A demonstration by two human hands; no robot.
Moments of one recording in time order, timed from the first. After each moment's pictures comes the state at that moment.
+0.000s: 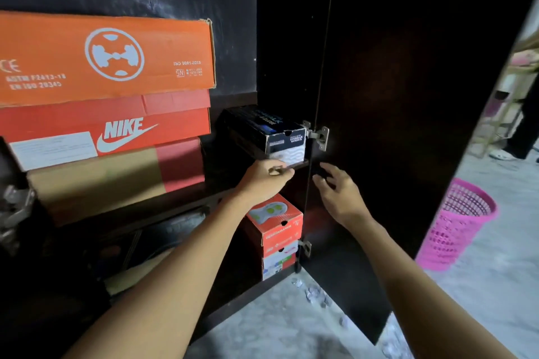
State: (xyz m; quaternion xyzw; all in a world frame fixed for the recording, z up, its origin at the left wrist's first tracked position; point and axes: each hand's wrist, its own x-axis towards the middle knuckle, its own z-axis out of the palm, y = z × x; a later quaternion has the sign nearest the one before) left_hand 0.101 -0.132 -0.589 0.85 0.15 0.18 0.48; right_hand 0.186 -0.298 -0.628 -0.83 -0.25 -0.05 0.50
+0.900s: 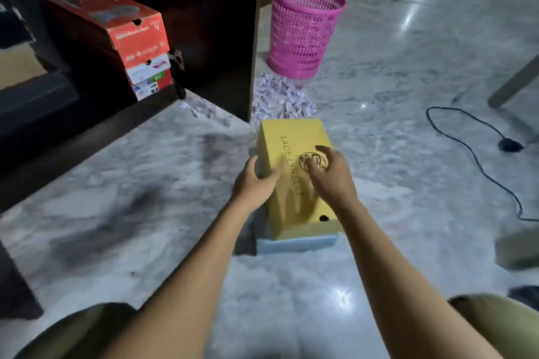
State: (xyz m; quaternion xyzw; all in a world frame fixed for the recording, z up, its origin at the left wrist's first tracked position) left_hand -0.096 -0.467 -0.922 0.79 0.17 -0.10 0.58; right_hand -0.066 -0.634 -0.911 -0.92 0.05 -0.01 0.40
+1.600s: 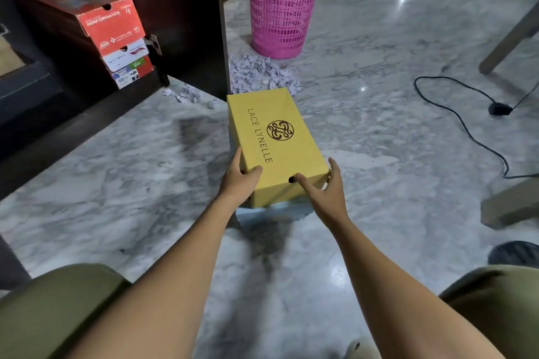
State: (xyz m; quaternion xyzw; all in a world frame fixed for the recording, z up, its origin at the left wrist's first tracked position) left_hand -0.129 -0.502 -0.967 0.79 0.21 -0.12 0.56; right_hand -0.142 -0.701 -0.990 -0.81 0.13 0.02 0.57
